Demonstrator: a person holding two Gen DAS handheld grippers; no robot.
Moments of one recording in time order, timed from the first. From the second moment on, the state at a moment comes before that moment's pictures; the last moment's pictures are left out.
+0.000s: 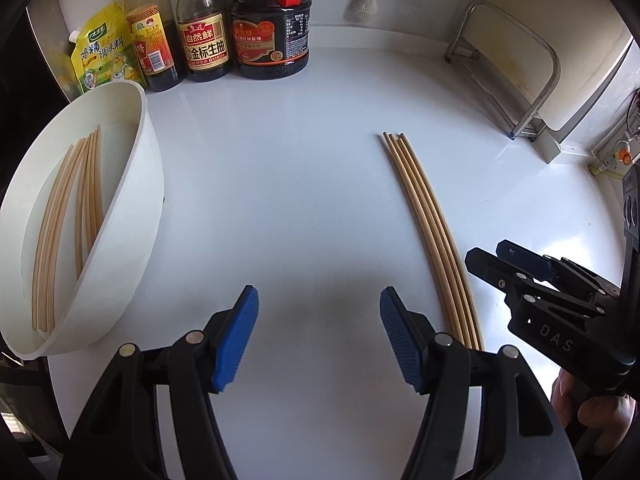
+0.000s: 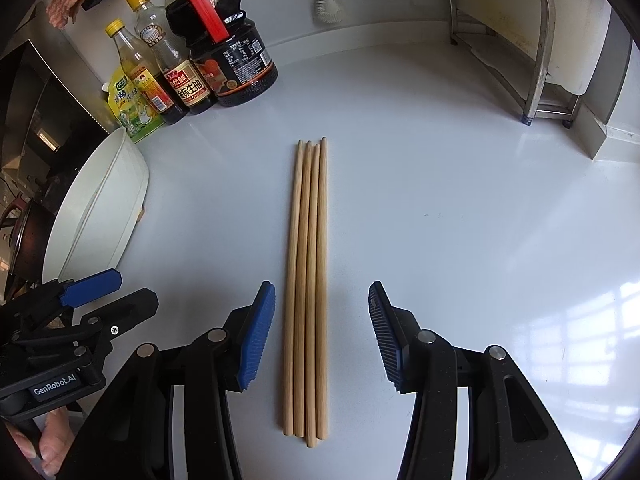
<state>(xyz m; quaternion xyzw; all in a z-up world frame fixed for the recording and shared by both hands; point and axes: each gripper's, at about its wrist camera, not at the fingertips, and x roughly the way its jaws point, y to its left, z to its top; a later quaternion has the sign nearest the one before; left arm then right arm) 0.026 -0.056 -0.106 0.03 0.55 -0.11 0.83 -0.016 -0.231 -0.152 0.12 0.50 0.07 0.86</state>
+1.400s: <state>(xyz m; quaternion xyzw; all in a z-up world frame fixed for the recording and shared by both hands) 0.038 -0.092 -0.121 0.00 0.55 -0.13 0.83 -0.012 -0.244 -0.173 0.04 0.49 0.03 0.87</state>
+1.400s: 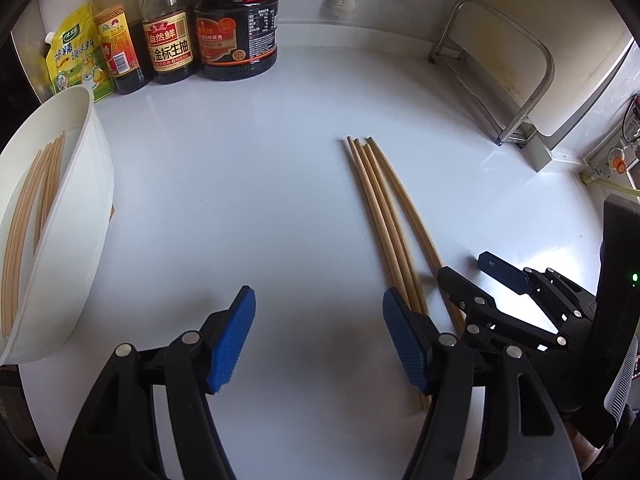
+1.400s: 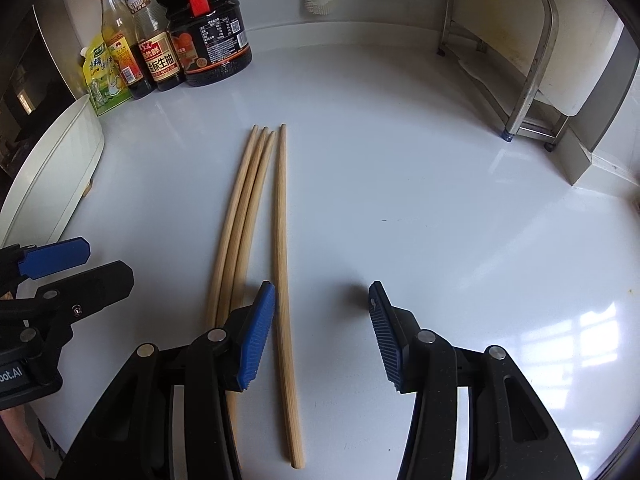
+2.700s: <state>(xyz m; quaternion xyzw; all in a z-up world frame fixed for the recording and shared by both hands) 0.048 -0.135 -0.153 0.04 0.56 -0.11 0.82 -0.018 -0.276 -0.173 0.05 0.48 0.01 0.87</state>
